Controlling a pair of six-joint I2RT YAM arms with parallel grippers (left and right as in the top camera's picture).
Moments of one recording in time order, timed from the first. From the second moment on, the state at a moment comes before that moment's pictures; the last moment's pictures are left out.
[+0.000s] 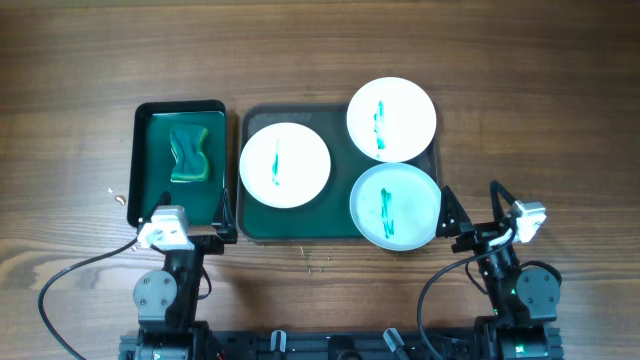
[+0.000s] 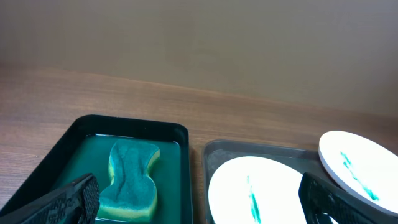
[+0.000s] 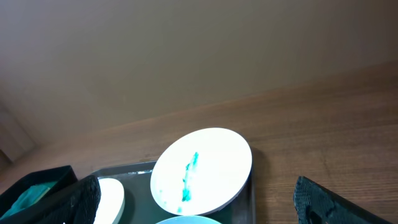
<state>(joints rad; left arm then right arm) -0.02 0.01 0.01 -0.07 0.02 -0.18 0.04 0.02 0.01 0.01 -0.17 0.34</state>
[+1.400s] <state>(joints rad) -0.02 0.44 0.60 -0.58 0.19 -0.18 0.04 0.63 0.60 -0.41 -0.49 0.20</state>
